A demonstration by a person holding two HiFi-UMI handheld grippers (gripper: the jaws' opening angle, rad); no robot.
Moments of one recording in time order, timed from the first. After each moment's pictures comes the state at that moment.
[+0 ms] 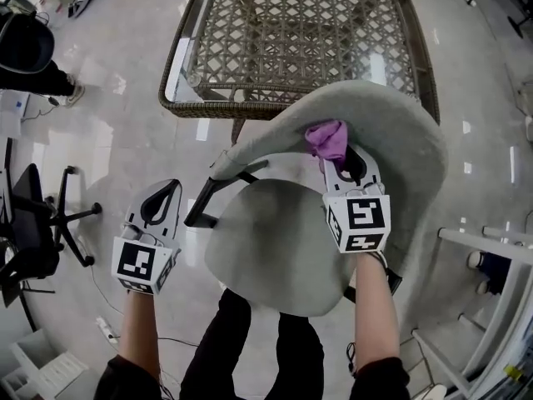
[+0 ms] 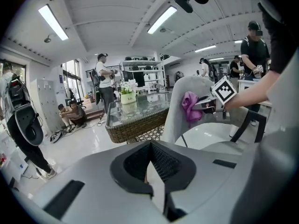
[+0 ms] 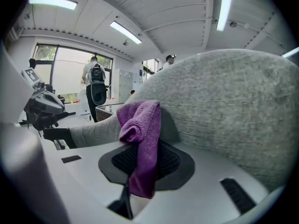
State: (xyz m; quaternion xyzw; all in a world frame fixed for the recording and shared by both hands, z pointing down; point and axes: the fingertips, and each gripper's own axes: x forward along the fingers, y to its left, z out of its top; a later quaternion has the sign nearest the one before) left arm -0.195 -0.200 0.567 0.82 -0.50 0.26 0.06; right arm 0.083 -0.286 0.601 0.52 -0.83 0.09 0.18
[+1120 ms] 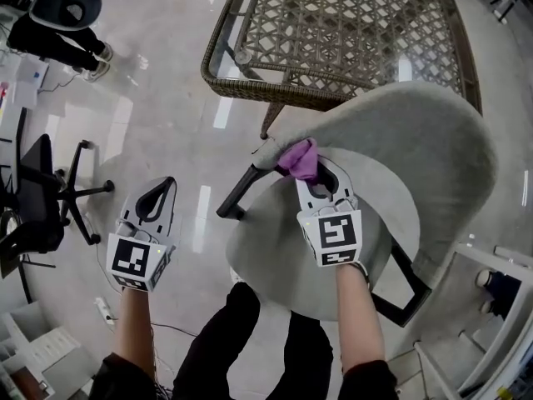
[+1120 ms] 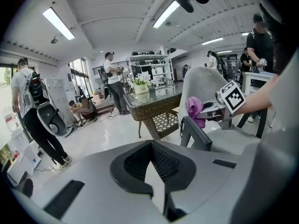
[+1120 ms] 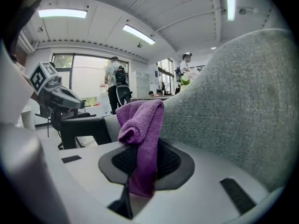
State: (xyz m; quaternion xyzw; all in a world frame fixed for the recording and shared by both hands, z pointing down) left arm -0.288 -0.166 0.593 0.78 -0.55 0.29 0.07; right arm -0.065 -0.239 0.657 0.42 -0.89 0.10 0.15
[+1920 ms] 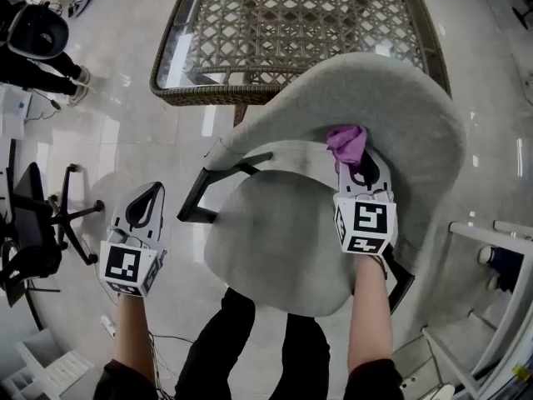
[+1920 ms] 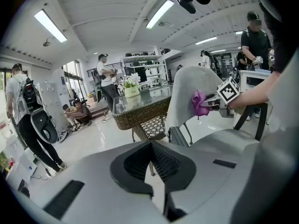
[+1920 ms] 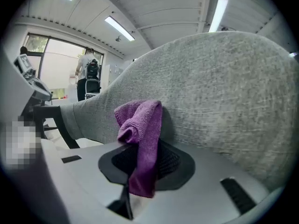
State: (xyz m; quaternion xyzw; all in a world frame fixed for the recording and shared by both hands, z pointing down) left arm -0.226 -0.179 0.593 0.80 -0.52 0.30 0.04; right arm 0.124 -0.265 0.658 0.58 -0.79 0.08 0.18
